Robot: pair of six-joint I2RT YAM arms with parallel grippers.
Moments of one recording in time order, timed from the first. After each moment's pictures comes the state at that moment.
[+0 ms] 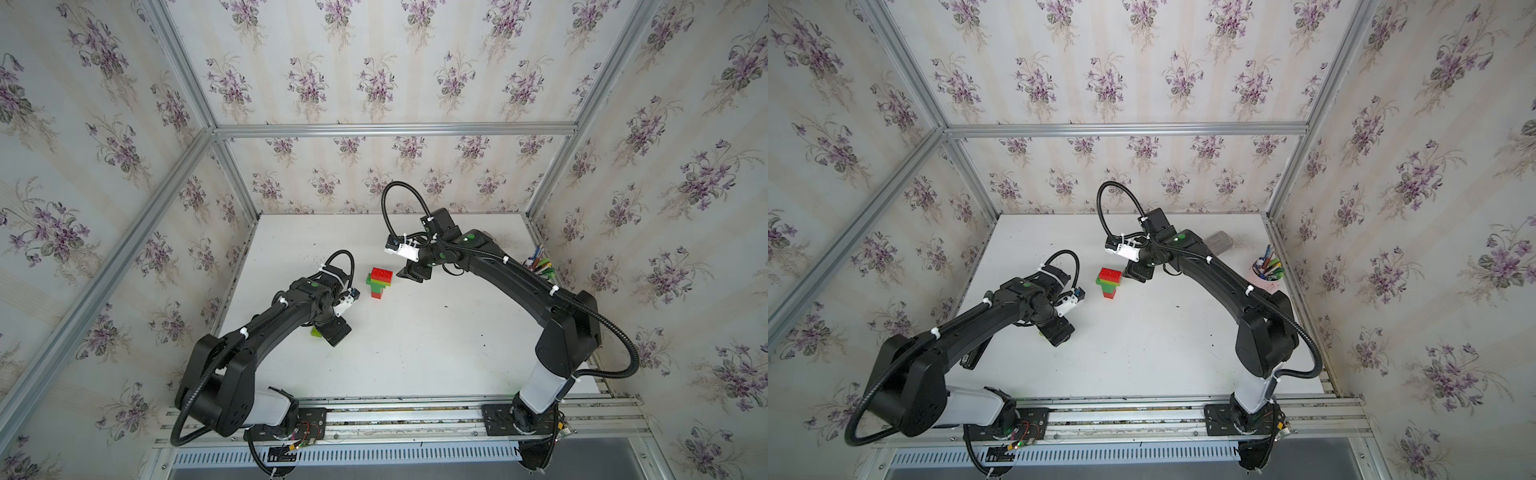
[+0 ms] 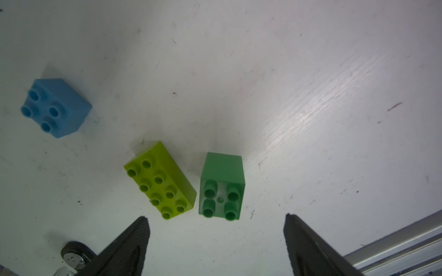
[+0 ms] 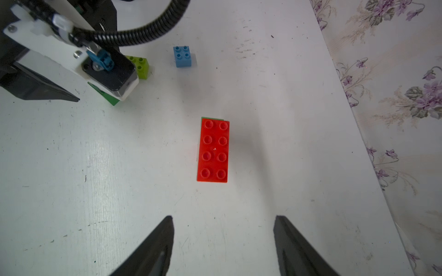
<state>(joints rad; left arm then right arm) -0.42 1.45 0.93 -0.95 -0.06 0.36 0.61 1.73 1.56 -0.71 -0.35 -0.72</state>
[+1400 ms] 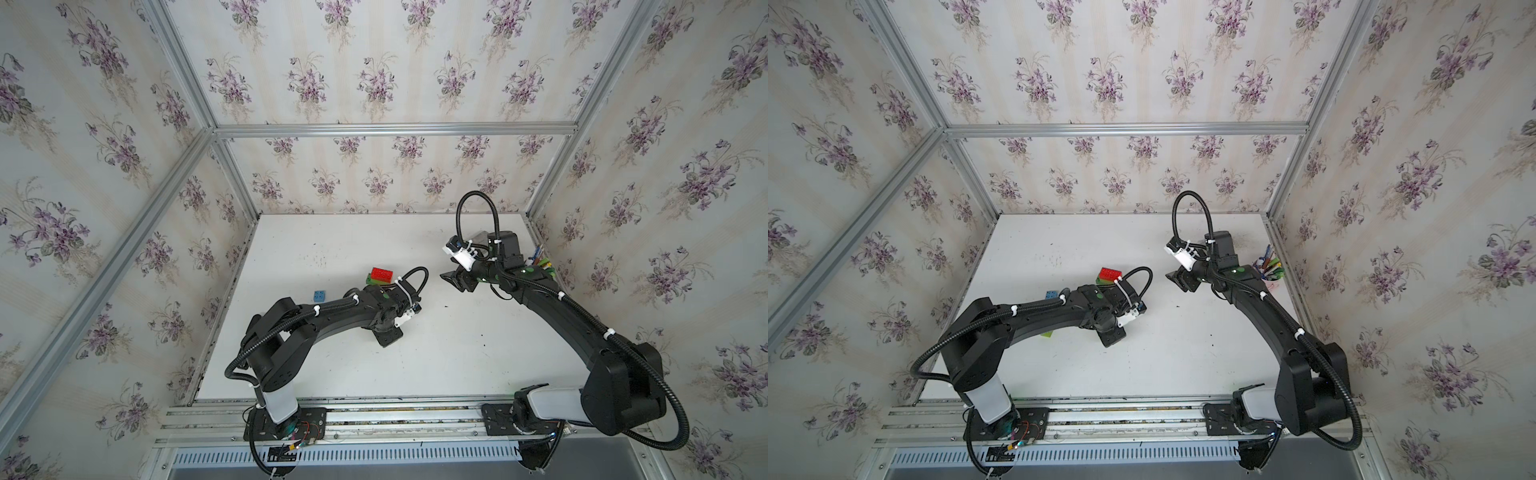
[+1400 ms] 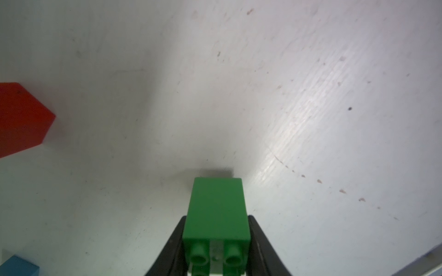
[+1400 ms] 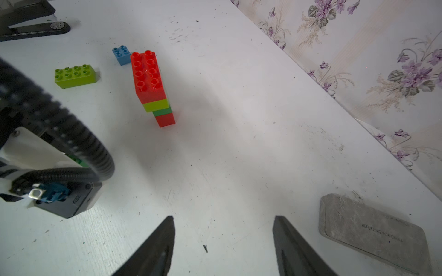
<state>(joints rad) -0.88 1.78 1.17 -0.81 -0.10 0.17 0.29 1.36 1.02 -0.39 -0.47 -0.54</state>
